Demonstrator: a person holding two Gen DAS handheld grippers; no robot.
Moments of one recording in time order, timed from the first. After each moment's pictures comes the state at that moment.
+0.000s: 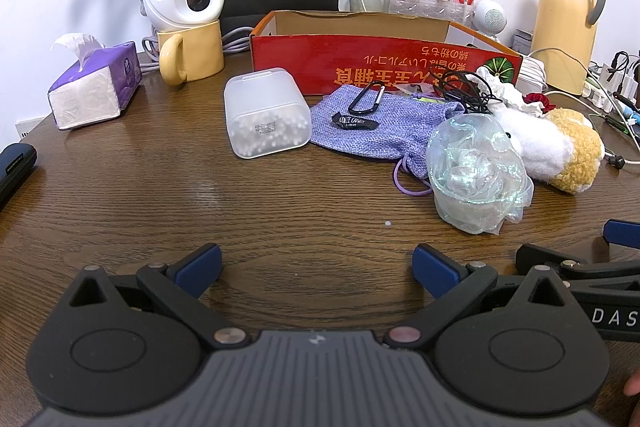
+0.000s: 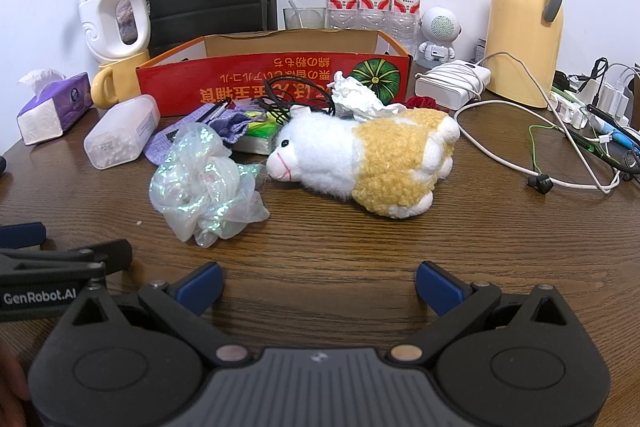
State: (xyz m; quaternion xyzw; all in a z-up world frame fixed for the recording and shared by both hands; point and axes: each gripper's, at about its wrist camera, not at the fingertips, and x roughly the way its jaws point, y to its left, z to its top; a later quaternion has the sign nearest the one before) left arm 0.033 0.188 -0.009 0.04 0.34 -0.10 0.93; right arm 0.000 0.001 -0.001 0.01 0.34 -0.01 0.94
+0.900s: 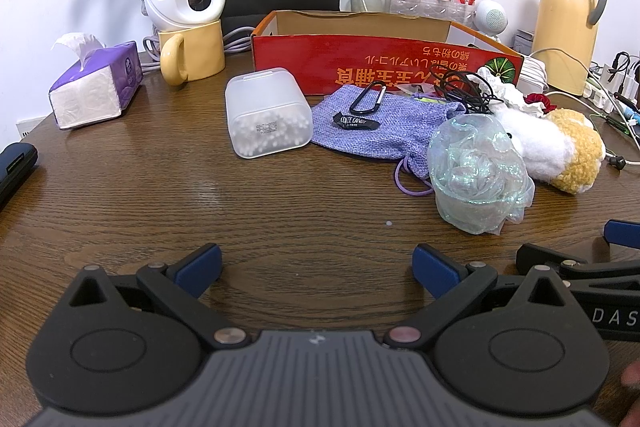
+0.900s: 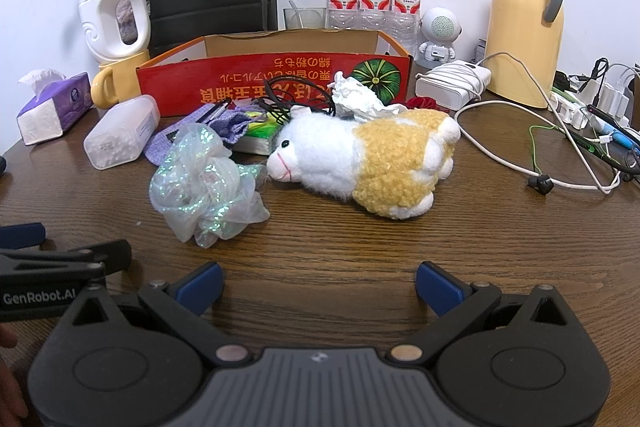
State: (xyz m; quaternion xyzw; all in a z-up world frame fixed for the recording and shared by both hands) left arm 0.033 0.189 -0.009 0.04 0.34 -0.10 0.93; right arm 0.002 -0.002 -0.001 0.01 0.34 -0.01 0.94
